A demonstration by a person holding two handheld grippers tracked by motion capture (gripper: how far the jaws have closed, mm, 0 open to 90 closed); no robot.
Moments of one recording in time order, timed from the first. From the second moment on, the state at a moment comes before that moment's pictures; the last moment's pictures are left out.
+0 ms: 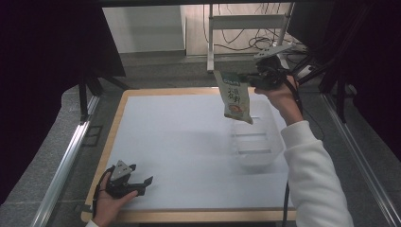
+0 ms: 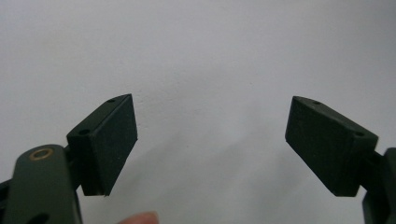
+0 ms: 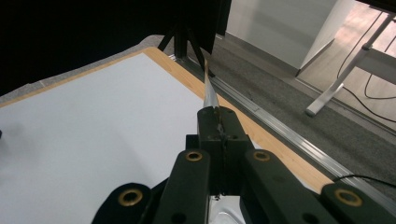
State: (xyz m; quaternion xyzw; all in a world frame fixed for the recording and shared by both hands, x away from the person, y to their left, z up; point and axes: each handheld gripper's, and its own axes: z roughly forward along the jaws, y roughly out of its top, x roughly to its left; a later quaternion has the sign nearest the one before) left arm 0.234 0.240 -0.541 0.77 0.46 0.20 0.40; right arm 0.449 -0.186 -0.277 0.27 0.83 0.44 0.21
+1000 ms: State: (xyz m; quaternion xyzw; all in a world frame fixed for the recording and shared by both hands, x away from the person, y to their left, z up) left arm 0.234 0.240 -0.541 0.77 0.46 0.19 0.40; right arm 0.480 -0.213 -0.301 0.30 0.83 0.42 0.22
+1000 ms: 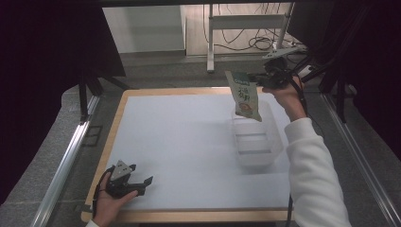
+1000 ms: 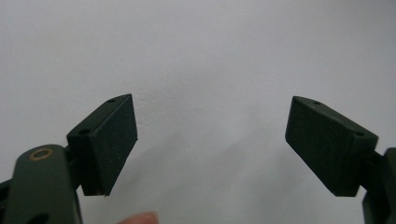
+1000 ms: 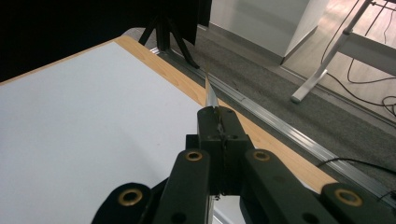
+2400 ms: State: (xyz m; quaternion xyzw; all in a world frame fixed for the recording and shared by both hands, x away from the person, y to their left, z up) left arm 0.233 0.239 -0.542 0.77 0.46 0.19 0.40; right arm 0.506 -0.252 -0.368 0.38 0.81 0.38 0.23
